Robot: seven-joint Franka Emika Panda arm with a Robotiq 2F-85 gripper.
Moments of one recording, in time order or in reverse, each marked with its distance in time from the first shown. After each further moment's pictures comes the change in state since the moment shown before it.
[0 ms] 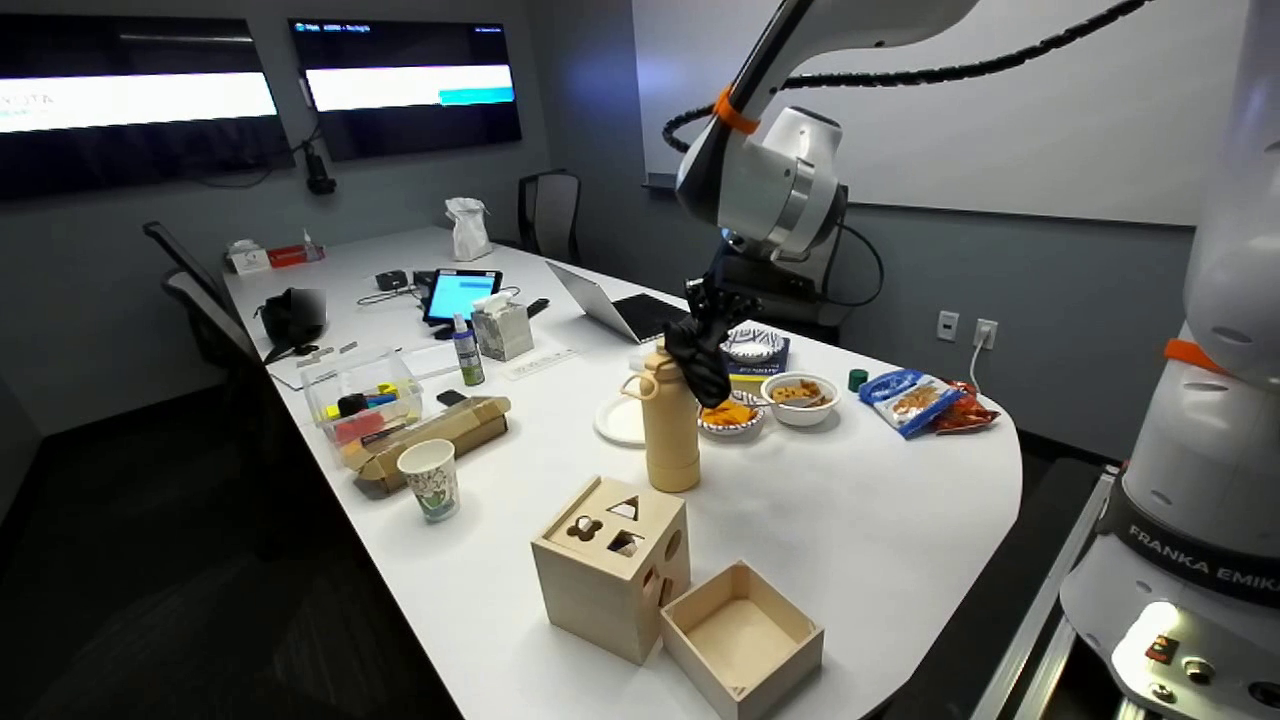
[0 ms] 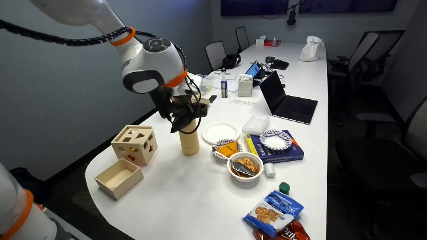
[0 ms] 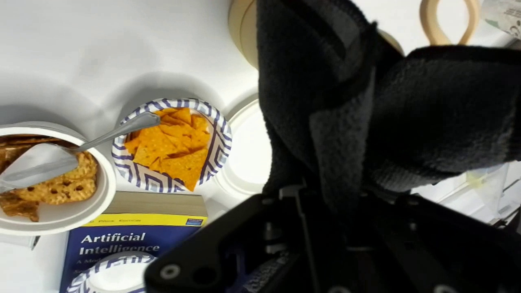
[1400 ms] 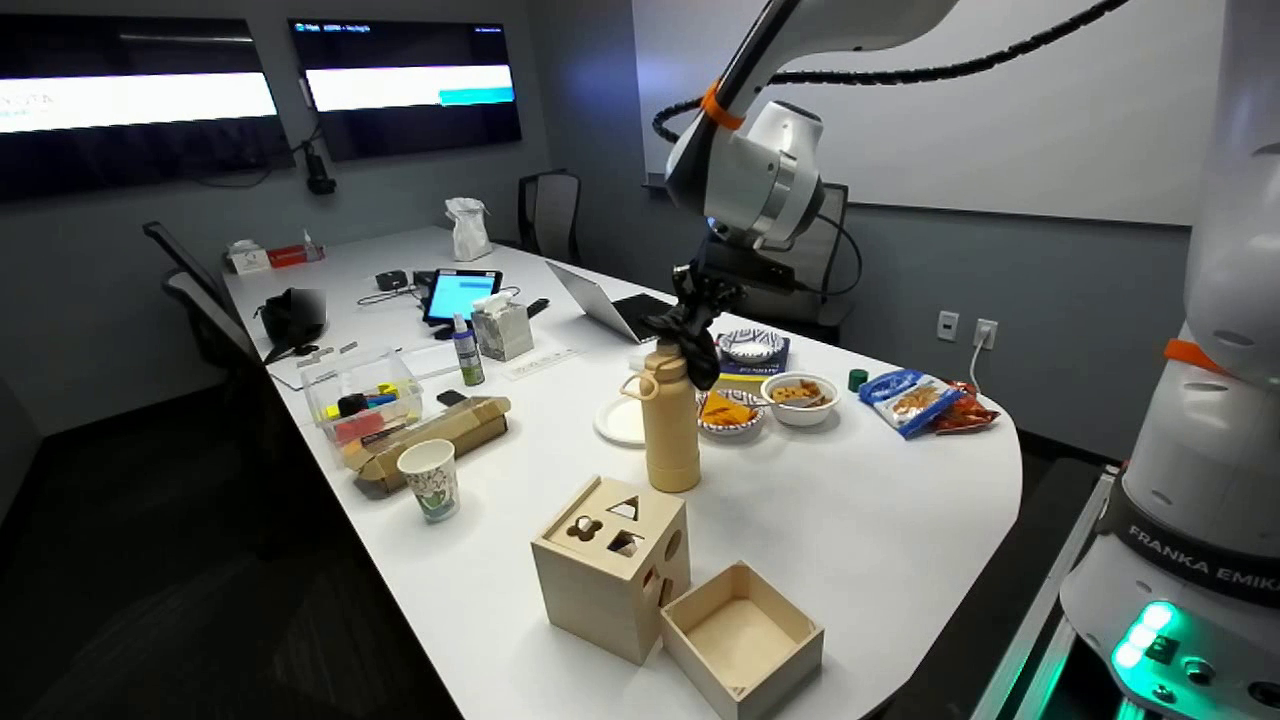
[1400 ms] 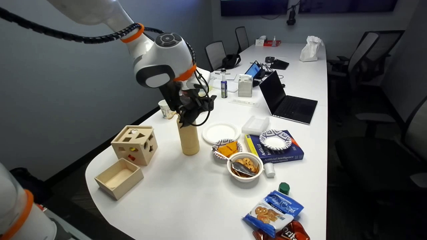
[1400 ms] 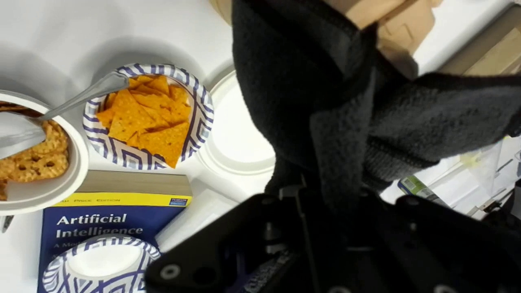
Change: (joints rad) arm 0.002 0.061 -0.038 0.113 -0.060 -0.039 0.053
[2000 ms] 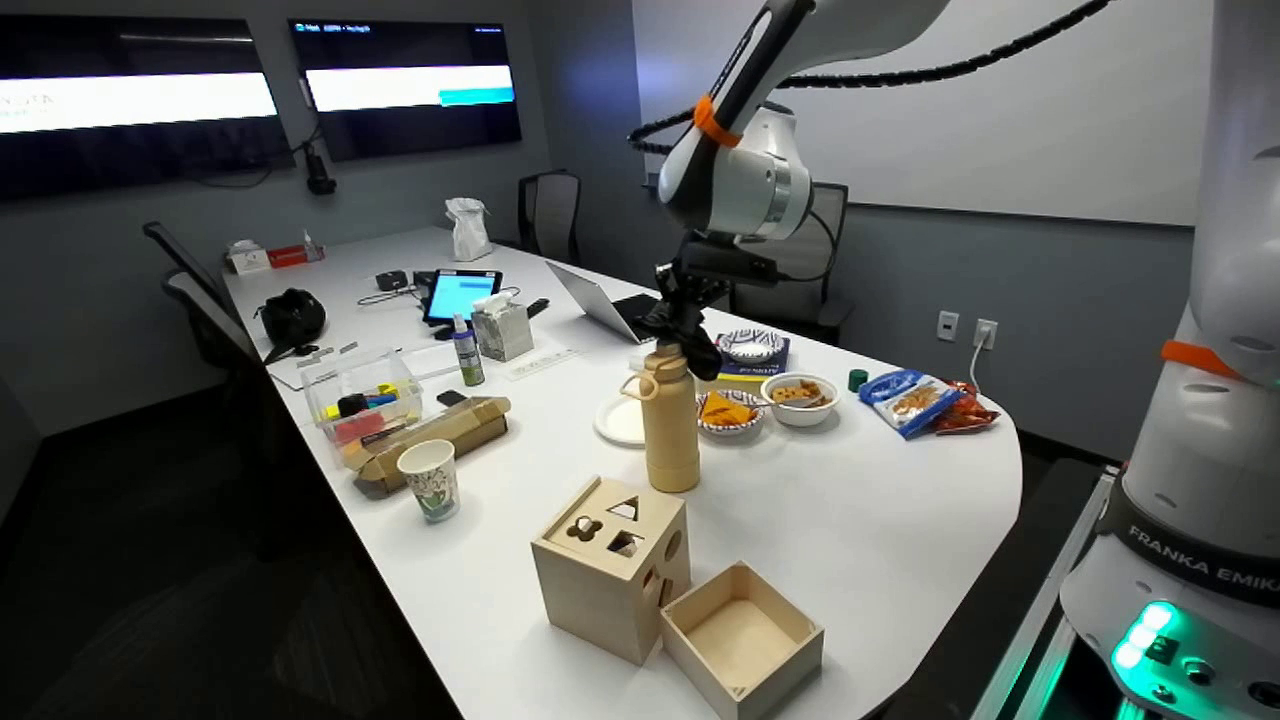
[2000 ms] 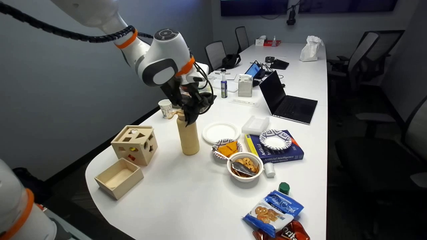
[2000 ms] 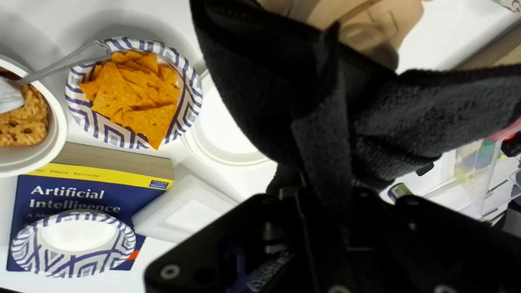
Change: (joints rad) arm 0.061 0.025 -0.058 0.038 -0.306 -0.002 0.214
